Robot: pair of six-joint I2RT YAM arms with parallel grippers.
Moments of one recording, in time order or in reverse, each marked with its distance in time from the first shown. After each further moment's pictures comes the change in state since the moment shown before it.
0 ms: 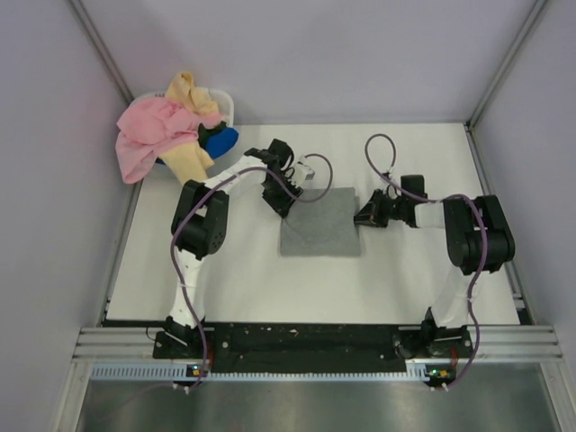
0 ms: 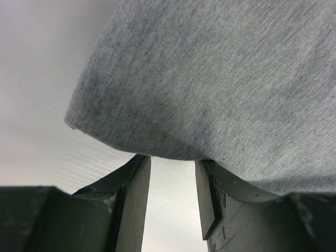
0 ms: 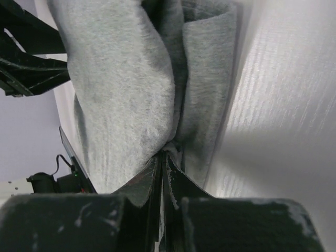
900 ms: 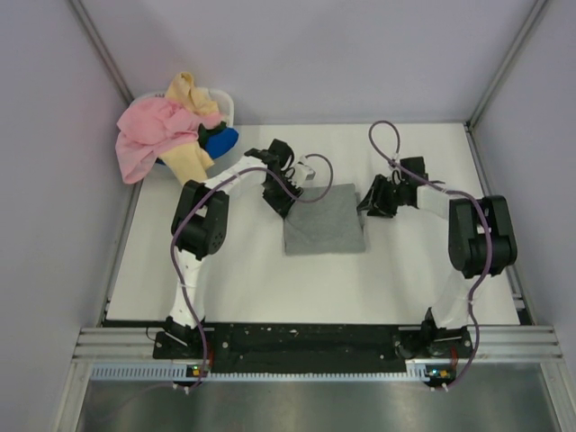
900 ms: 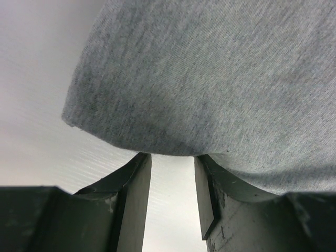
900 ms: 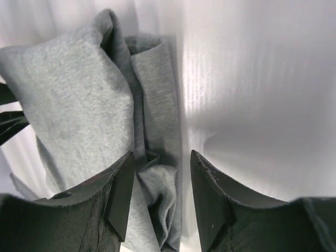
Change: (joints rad) left arm 0.000 0.000 -0.001 0.007 0.000 0.009; right arm 0.004 -0.011 0.204 -0.358 0.285 -0.075
